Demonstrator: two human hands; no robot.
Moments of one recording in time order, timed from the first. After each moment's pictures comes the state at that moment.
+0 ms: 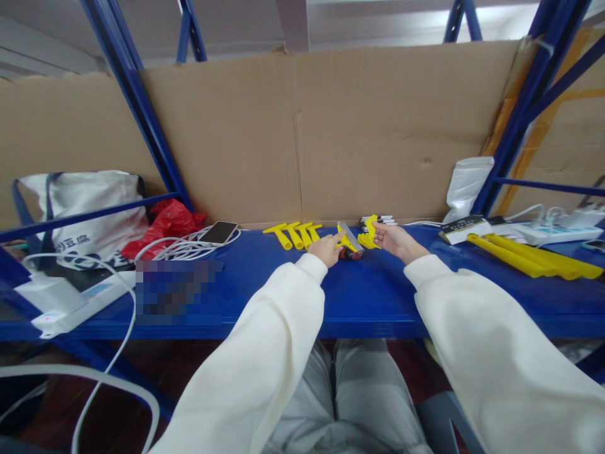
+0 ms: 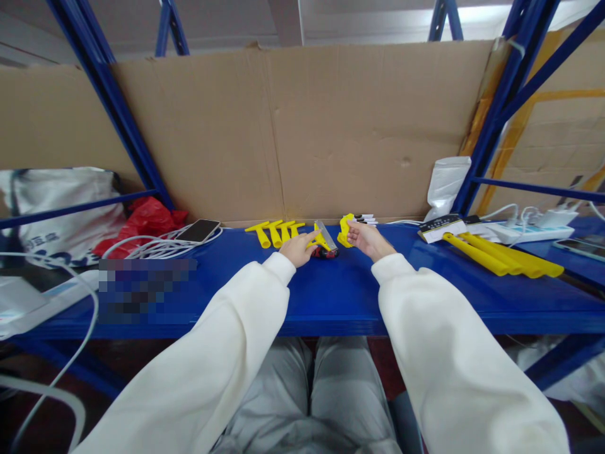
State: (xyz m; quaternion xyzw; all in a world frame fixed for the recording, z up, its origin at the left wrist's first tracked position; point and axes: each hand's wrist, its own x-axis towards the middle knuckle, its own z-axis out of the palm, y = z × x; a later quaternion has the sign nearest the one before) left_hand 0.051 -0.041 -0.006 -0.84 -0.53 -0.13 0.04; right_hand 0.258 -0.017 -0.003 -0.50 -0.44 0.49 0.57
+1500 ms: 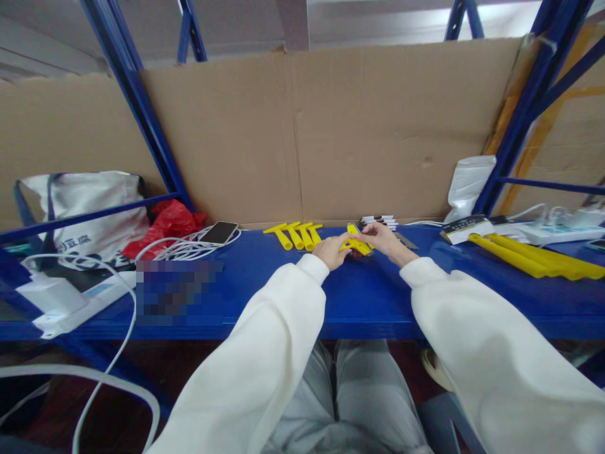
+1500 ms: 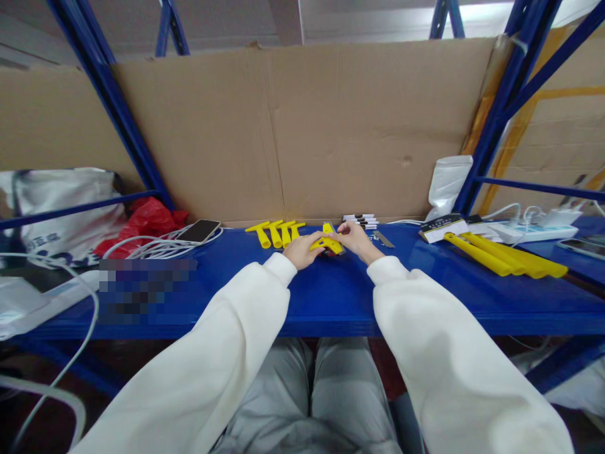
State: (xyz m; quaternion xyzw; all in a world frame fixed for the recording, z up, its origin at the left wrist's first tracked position) left_hand 0.054 -0.047 -0.007 -0.87 -0.46 -0.18 0.02; right_hand 0.239 -0.013 -0.021 -0.51 -0.62 0.25 0.54
